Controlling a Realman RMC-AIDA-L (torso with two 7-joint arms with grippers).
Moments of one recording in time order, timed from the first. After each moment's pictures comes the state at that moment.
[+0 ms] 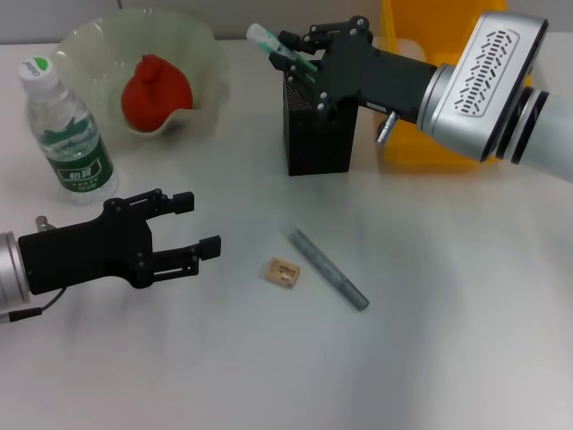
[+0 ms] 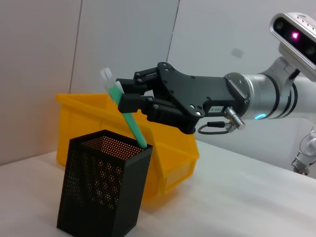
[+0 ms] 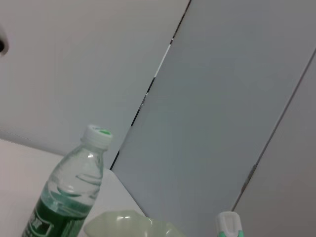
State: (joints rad) left arm -0.40 -2.04 0.76 0.51 1.85 1.57 -1.15; right arm 0.80 2.09 -1.25 -0.23 -1.05 -1.08 0.38
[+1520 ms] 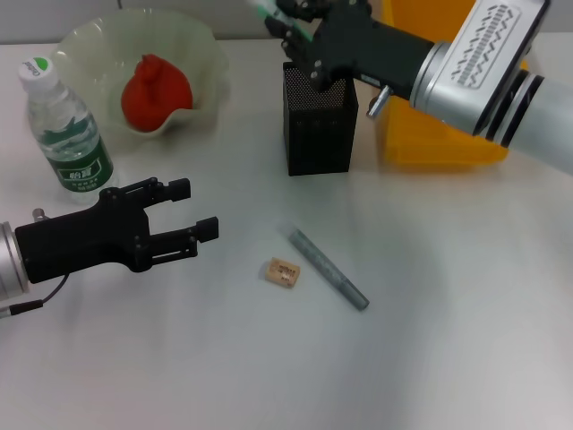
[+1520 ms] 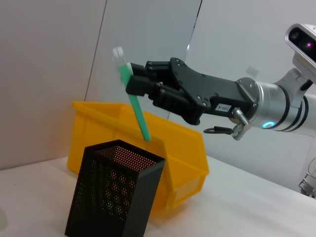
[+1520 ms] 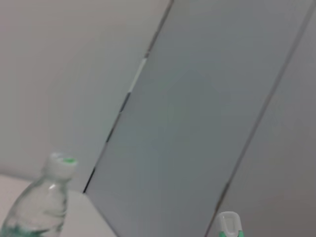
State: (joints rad) left arm -0.41 -2.05 0.73 0.51 1.84 1.57 -1.21; right arm 0.86 2.09 -1.25 -0.16 -0.91 -1.09 0.34
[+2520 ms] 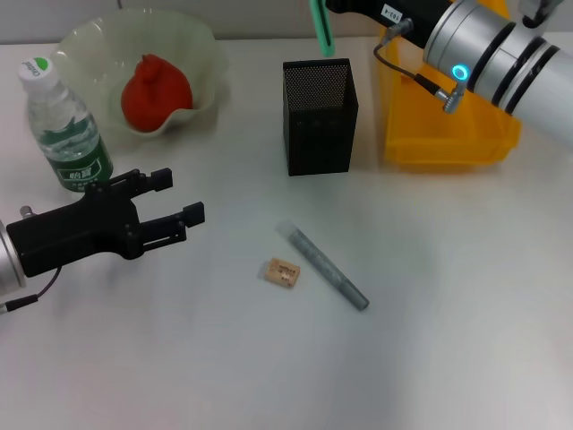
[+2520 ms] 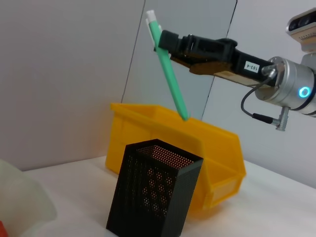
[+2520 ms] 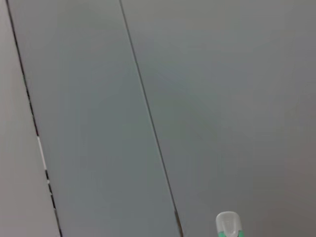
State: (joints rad) left arm -0.40 -2.06 0.68 0.51 1.83 1.51 -1.19; right arm 0.87 2.09 -1.26 -0.18 -0.73 -1.02 0.94
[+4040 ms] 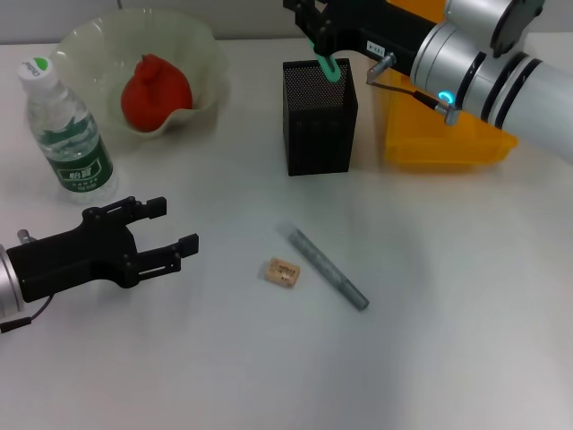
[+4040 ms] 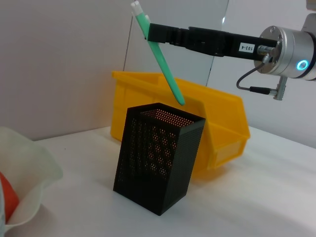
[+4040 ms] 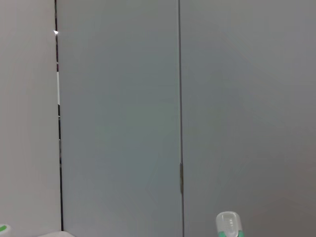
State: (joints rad) left arm -0.37 -2.06 0.69 0.51 1.89 1.46 -1.13; right arm 0.87 2.09 -1.35 -0.18 -0.74 -0.97 0.74
